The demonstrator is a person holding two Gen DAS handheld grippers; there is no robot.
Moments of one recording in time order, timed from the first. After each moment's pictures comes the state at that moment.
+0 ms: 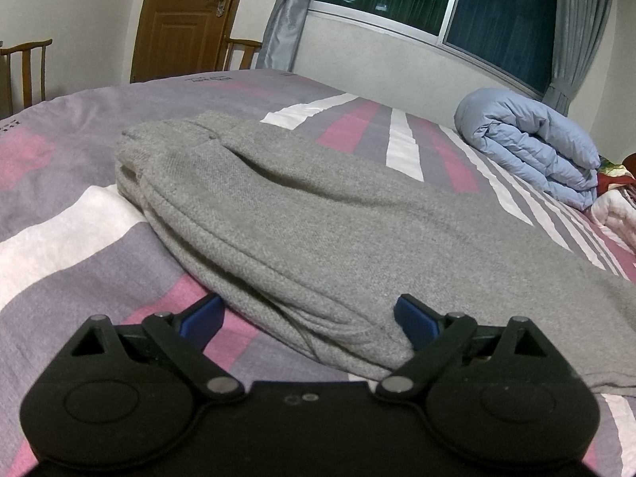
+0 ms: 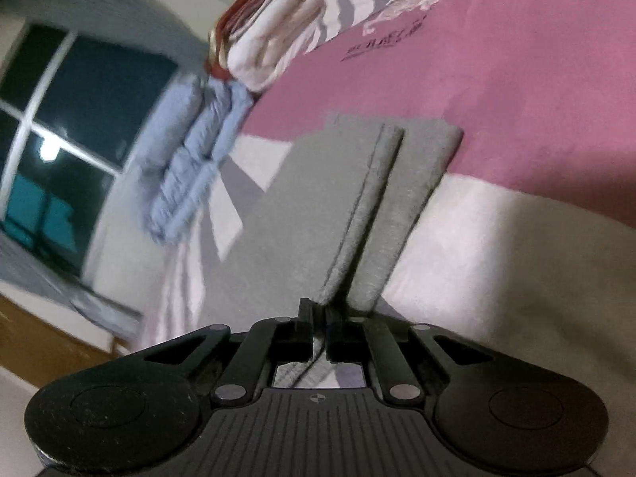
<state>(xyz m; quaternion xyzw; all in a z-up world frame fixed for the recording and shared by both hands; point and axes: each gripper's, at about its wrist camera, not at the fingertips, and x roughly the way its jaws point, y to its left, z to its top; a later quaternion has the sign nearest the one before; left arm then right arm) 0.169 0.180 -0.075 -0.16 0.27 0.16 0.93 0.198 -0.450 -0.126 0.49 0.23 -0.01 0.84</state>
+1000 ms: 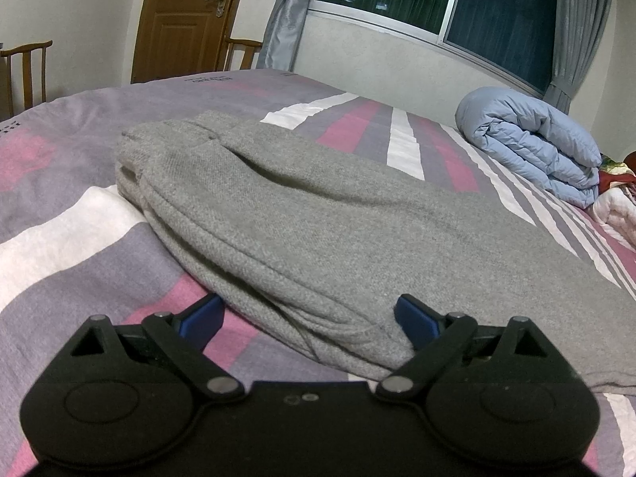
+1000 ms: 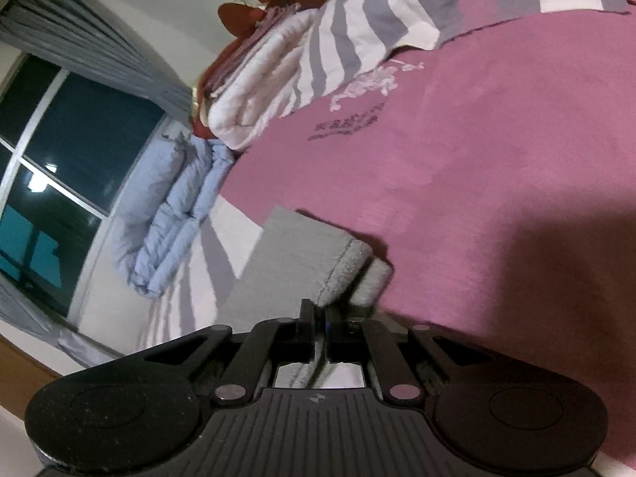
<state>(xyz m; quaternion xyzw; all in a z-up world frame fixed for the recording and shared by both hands) 0.170 0.179 -0.074 -0.16 0.28 0.16 0.93 0.208 -0.505 -0.123 0.48 0.21 -0.05 0.85</state>
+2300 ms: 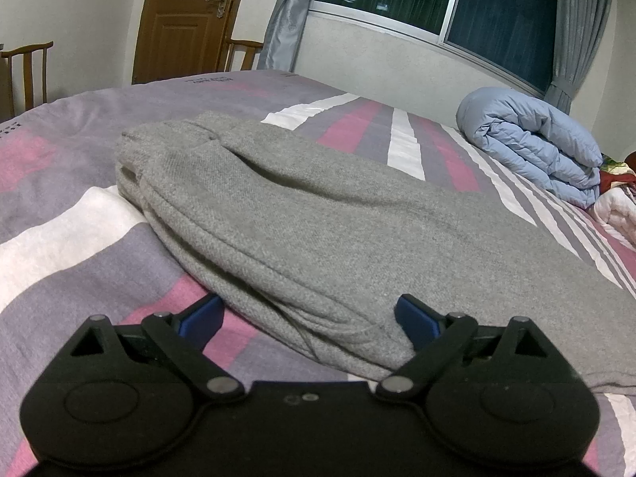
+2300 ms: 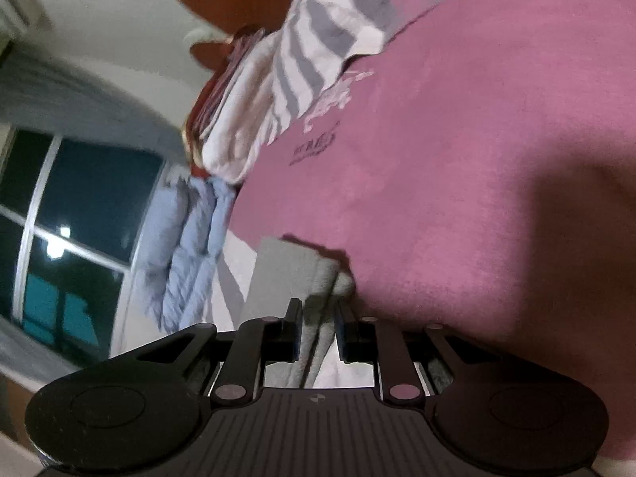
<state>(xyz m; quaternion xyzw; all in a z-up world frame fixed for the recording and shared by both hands) 0.171 0.177 -0.073 -0.16 0.28 0.16 0.93 0.173 -0.533 -0.146 0.59 0.15 -0.05 0.79</state>
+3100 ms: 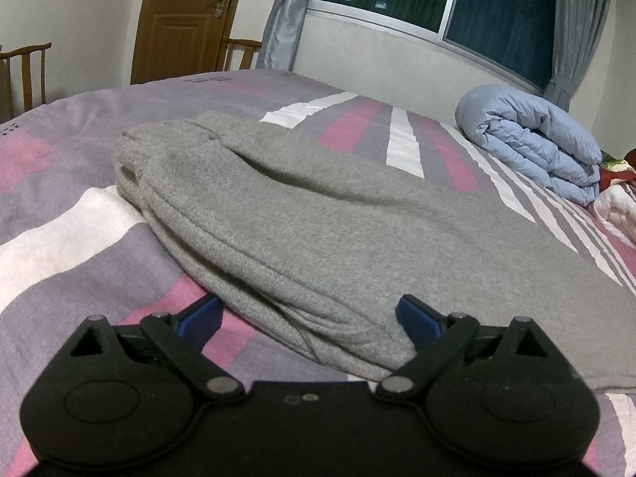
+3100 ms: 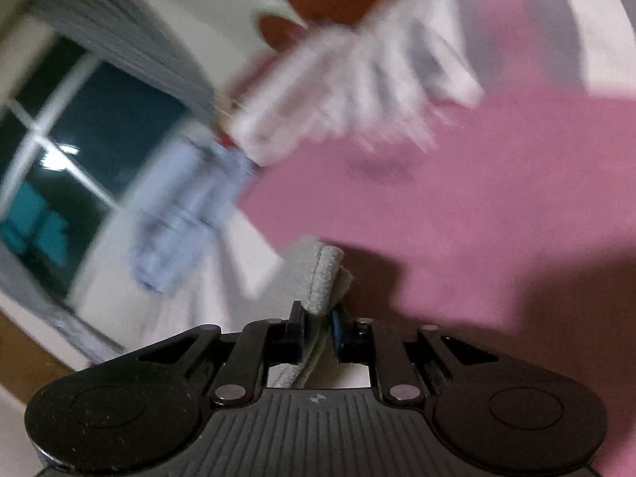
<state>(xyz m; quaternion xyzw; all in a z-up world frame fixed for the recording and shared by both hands) 0.172 0.176 -0.072 -0.16 0.28 0.16 0.93 0.212 -0.522 -0.134 0.46 0.23 -0.05 0.86</state>
